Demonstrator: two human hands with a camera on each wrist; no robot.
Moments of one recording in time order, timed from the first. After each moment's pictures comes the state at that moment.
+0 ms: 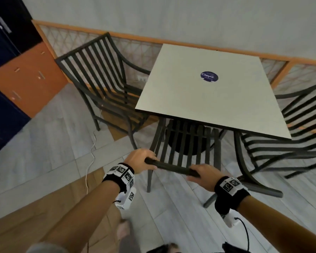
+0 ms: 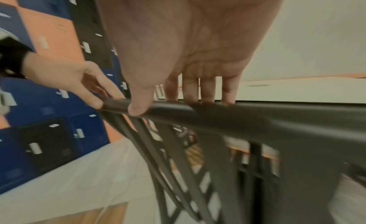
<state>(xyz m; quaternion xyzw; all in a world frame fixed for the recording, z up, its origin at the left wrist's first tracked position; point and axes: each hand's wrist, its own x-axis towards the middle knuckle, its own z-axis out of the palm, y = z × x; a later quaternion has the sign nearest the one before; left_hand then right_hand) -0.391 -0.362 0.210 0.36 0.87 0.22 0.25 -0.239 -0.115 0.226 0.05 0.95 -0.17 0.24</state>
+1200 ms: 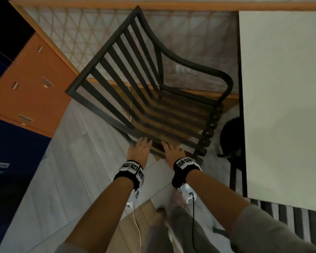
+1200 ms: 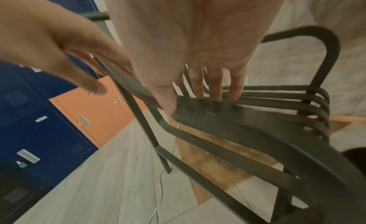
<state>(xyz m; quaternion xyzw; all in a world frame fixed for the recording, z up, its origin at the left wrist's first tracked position) -0.955 -0.503 0.067 0.31 0.92 -0.10 0.21 -0.897 -0.362 0.040 0.10 0.93 -0.21 0.29</state>
